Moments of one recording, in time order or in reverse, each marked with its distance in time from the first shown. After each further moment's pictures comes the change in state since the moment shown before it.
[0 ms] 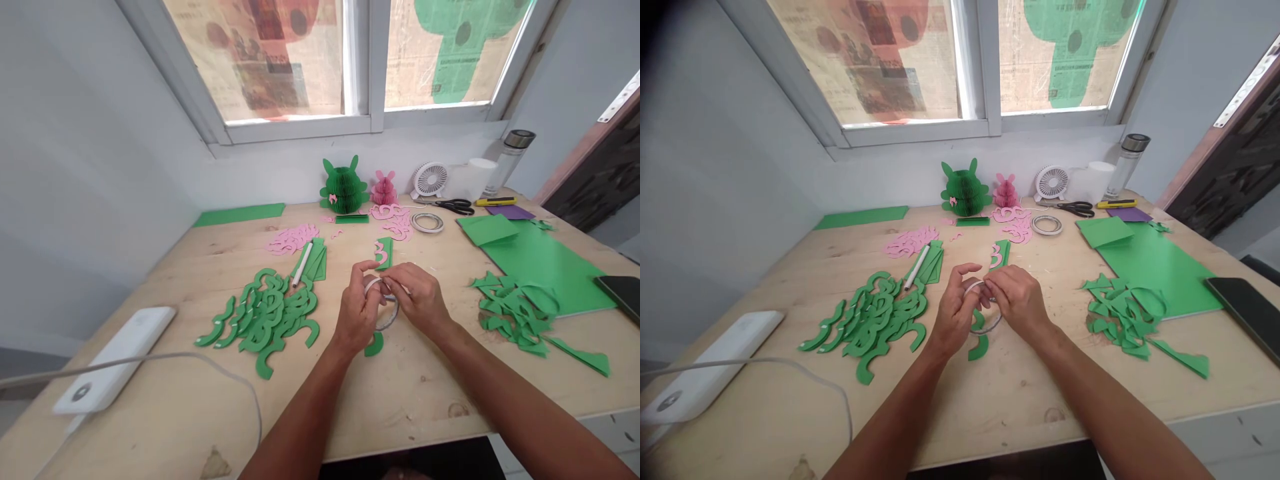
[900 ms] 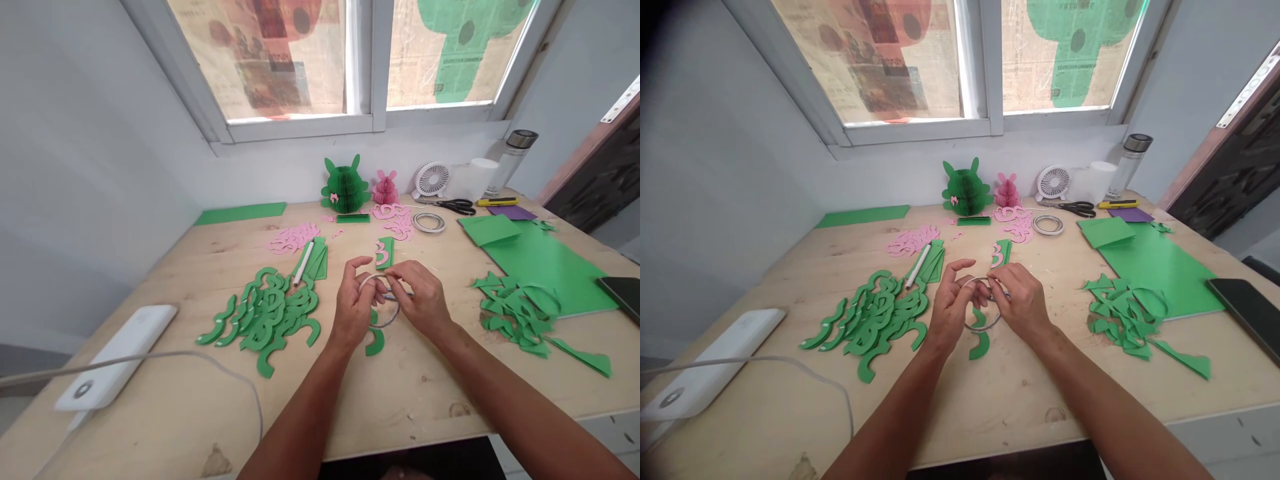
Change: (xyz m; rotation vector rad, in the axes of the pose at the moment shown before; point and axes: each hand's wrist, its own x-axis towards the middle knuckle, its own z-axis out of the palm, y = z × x) left_hand 0.003 0.002 -0.001 -0.206 0.076 -0.046; right_hand 0.001 -0.006 0.000 -0.103 0.099 -0.077
